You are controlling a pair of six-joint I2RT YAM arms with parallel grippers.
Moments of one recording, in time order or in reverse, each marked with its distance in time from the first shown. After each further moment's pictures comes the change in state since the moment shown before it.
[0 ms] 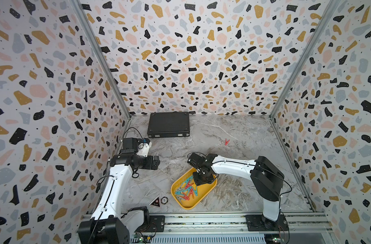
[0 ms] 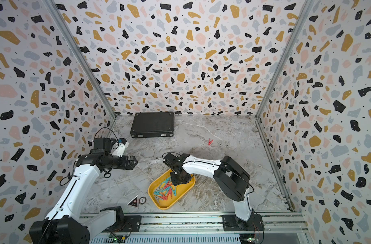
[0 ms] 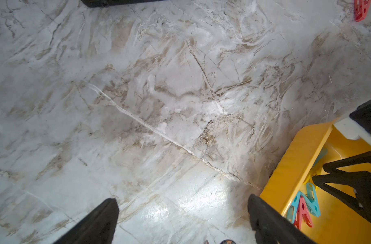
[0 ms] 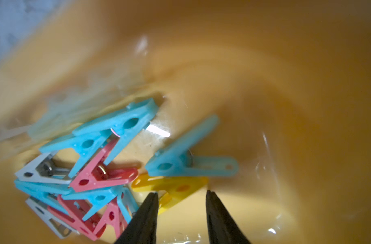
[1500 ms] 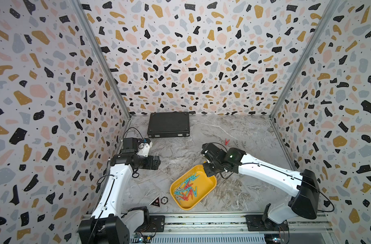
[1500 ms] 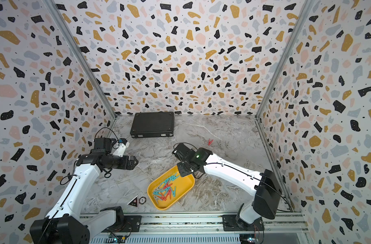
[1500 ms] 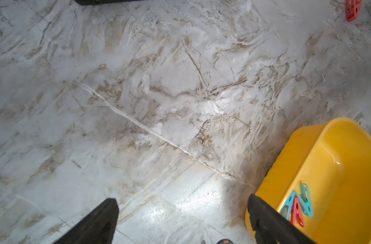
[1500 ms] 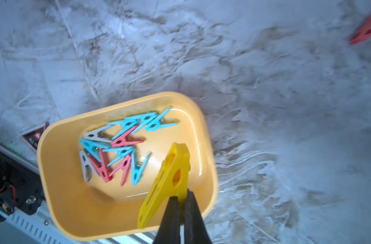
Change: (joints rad) left arm 0.001 0.016 0.000 0.000 0.022 0.003; right arm -0.087 -0.425 -0.010 -0.135 0.200 -0.220
